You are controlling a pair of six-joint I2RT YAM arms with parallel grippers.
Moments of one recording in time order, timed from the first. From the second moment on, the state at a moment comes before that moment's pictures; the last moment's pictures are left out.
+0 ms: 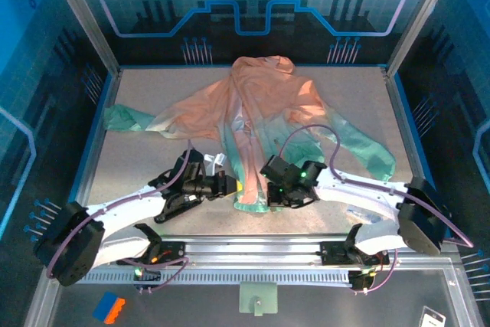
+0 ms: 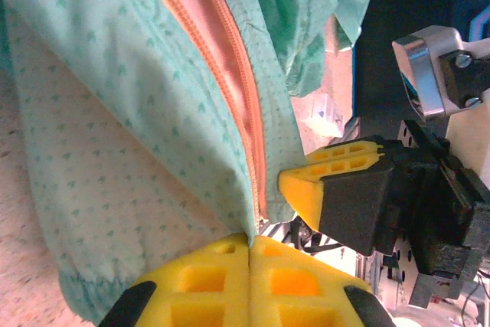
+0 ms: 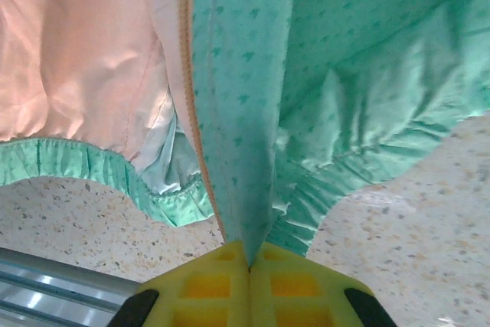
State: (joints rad) left arm -0.59 1.16 0.40 0.14 0.65 -0.97; right arm 0.96 1.33 0.85 -0.78 0.00 0.96
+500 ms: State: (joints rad) left arm -0.72 1.56 0.65 0.24 0.65 -0.94; right arm 0.61 1.26 0.64 -0.50 -0.13 0.85
